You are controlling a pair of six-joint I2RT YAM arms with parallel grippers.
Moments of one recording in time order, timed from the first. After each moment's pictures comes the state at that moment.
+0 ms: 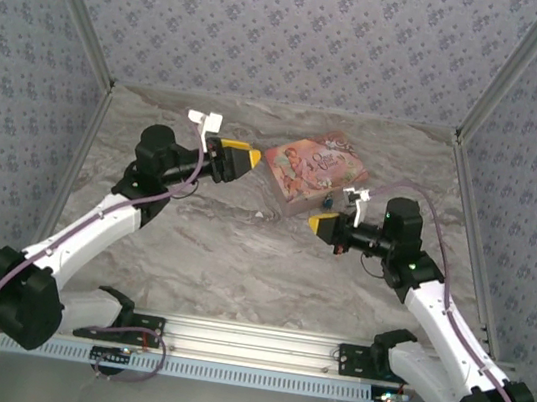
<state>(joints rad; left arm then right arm) -0.46 1.20 0.87 0.37 0.71 -0.69 0.34 0.90 0.63 -0.05 -0.86 0.34</state>
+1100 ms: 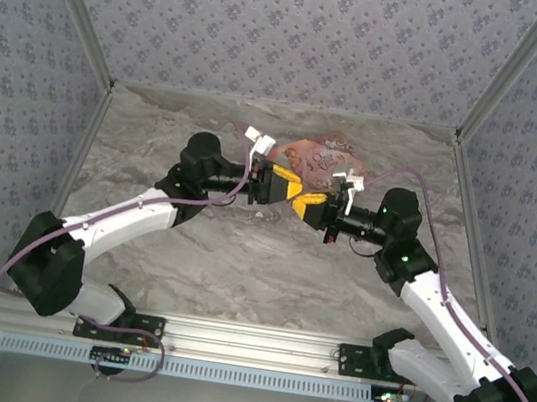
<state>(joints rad) -0.68 1.40 0.96 0.50 0.85 -0.74 0.46 0.96 0.70 0.20 -0.85 0.37</state>
